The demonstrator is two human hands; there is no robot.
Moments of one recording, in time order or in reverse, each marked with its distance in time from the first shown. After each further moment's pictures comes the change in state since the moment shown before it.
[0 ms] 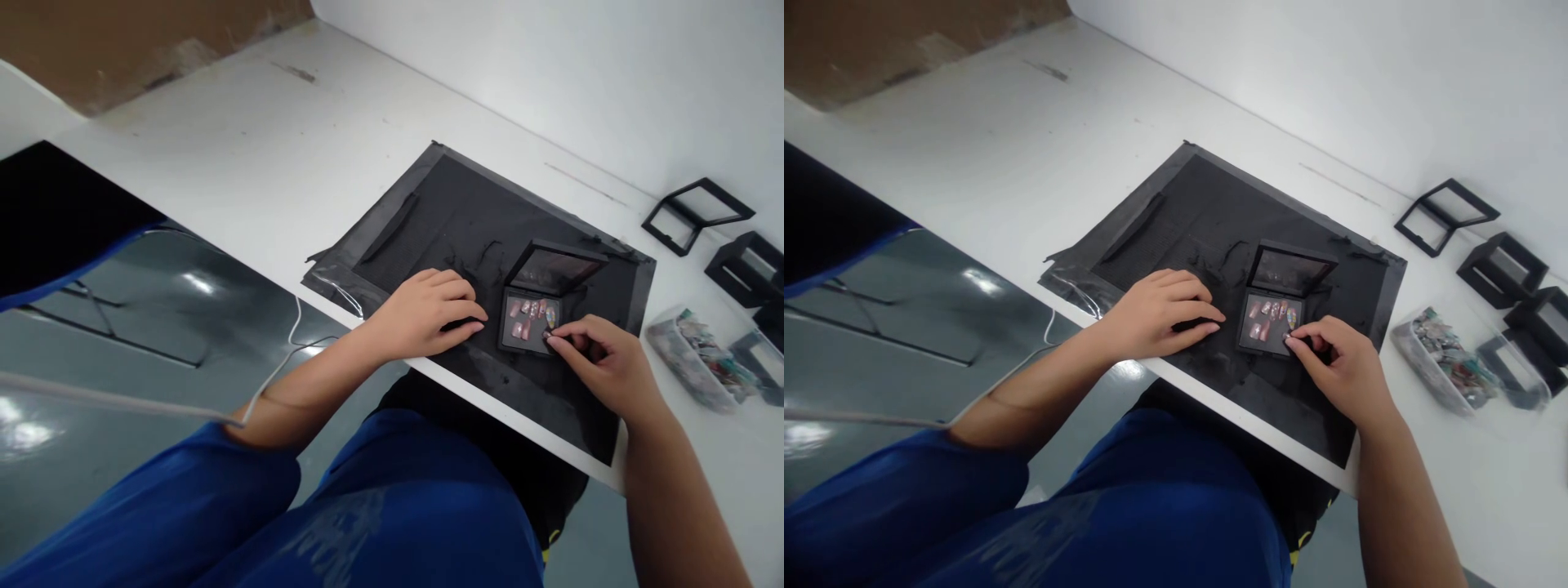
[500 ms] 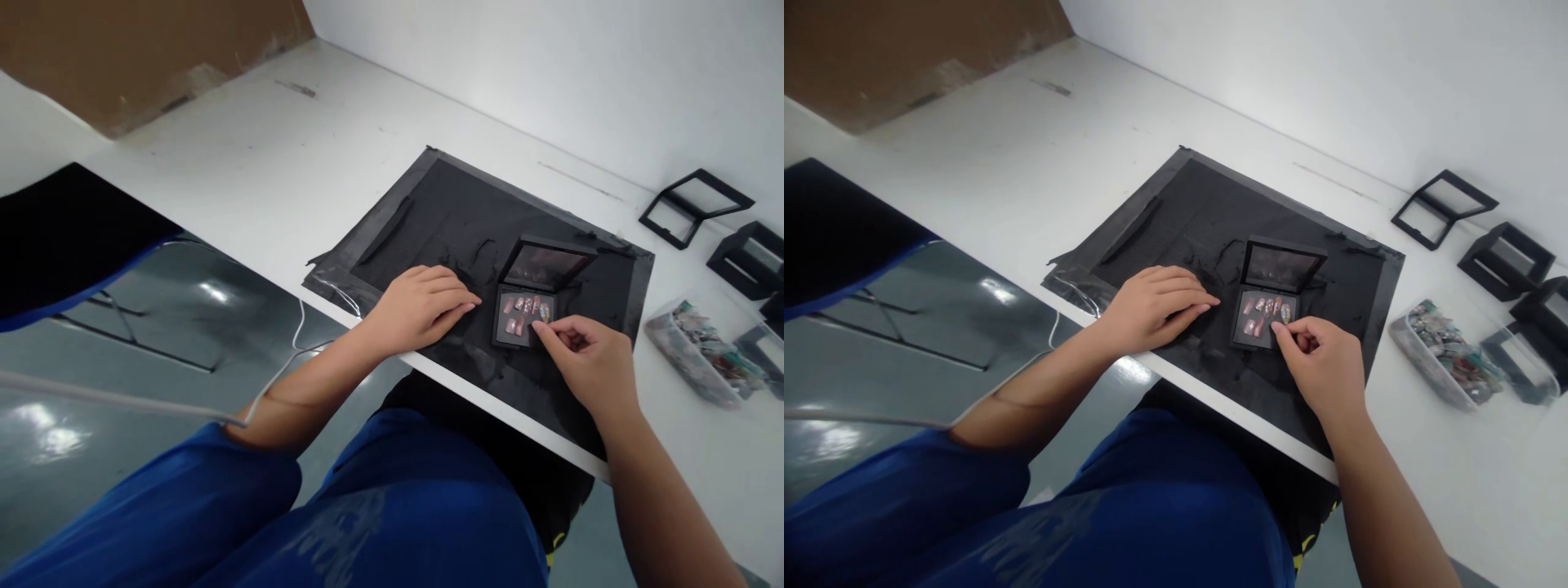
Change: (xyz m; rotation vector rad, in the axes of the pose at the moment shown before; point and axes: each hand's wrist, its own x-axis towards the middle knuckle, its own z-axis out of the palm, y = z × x) left_hand 0.000 -0.001 0.004 0.055 0.098 -0.033; right_hand -0.002 -0.024 0.020 0.011 0.178 0.206
